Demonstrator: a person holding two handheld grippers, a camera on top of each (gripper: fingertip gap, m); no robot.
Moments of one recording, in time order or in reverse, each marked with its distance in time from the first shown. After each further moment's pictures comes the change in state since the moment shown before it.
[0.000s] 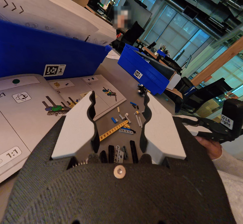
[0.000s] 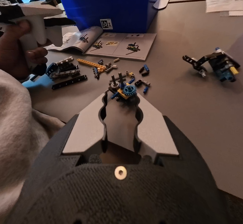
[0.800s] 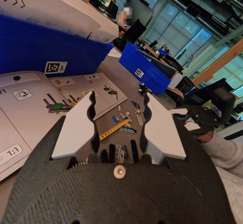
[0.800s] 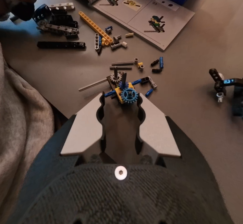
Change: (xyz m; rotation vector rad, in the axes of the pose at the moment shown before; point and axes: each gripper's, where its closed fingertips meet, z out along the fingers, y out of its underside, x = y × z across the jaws) left arm -0.003 0.003 0.001 -0.014 -0.010 -0.013; right arm 0.004 0.021 0.027 -0.304 -0.144 -0.301
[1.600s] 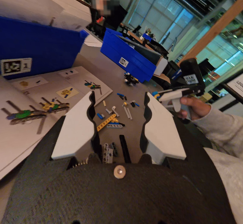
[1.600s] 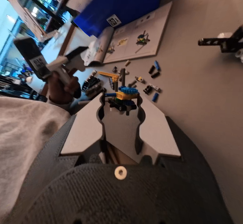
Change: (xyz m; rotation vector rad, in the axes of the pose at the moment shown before) left arm 0.032 0.018 0.009 -0.092 0.143 0.062; right arm 0.018 -0.037 -0.023 0.184 -0.231 0.701
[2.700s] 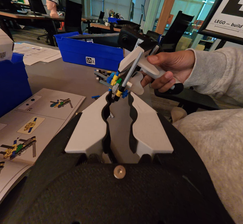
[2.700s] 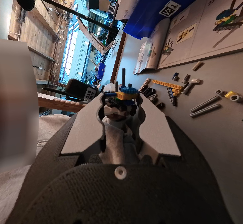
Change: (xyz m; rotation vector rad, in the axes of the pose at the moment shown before) left arm 0.075 0.027 0.010 -0.077 0.223 0.402; right arm -0.089 -0.029 0.047 -0.039 -0.420 0.359
